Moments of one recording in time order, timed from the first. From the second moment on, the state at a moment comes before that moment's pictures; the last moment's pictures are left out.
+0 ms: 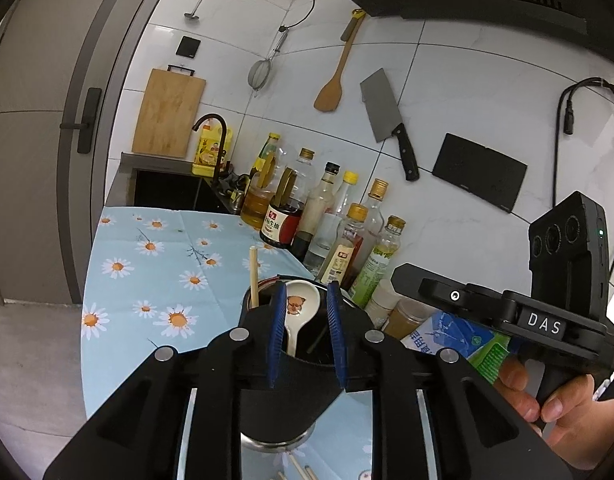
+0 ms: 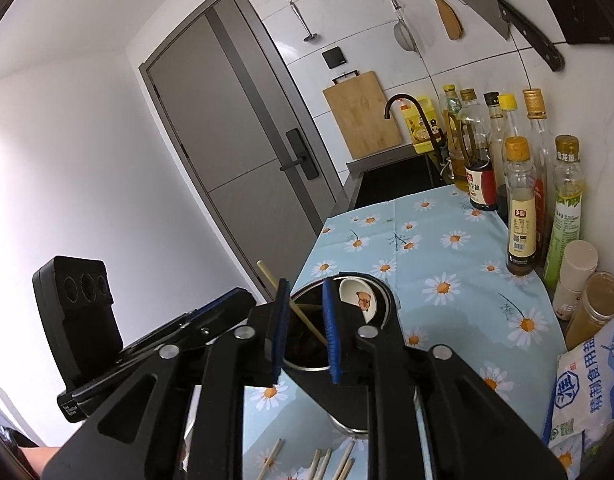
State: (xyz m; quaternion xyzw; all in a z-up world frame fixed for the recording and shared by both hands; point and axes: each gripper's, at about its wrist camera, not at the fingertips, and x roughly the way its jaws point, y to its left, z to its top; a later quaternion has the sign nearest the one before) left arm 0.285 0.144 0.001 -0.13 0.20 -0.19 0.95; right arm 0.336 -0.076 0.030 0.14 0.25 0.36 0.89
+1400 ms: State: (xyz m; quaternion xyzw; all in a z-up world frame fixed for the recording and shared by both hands) left arm 0.208 0.148 -0.109 -0.10 0.50 -0.12 0.85; right arm 0.243 -0.157 -0.098 0.19 0.49 0.27 0.81
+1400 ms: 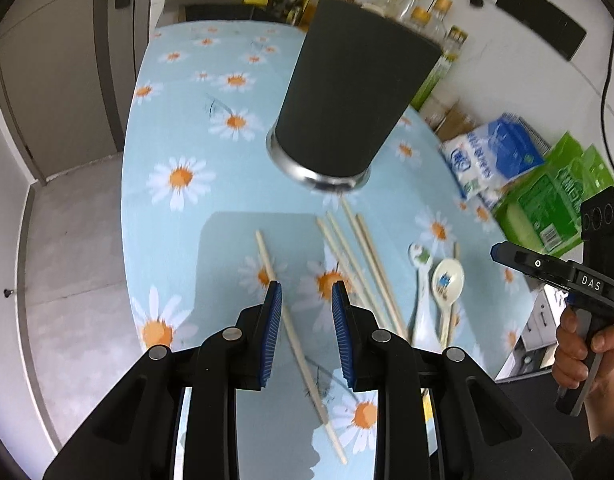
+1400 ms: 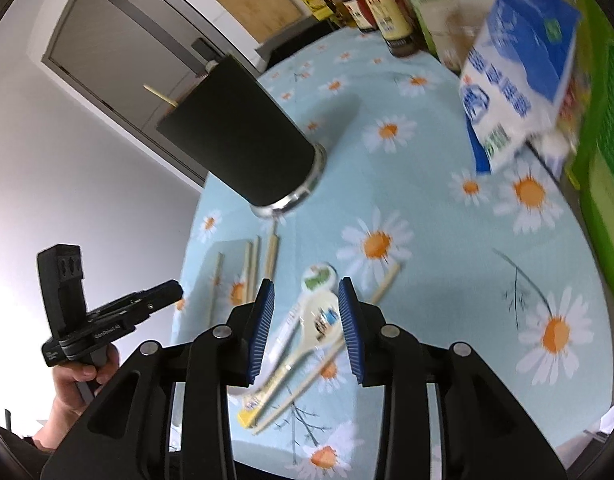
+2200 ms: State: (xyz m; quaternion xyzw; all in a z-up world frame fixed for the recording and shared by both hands) left arm 0.212 0.143 -0.136 -0.09 0.59 -0.01 0.81; right arm 0.262 -0.155 -0.143 0.21 0.53 0.31 0.76
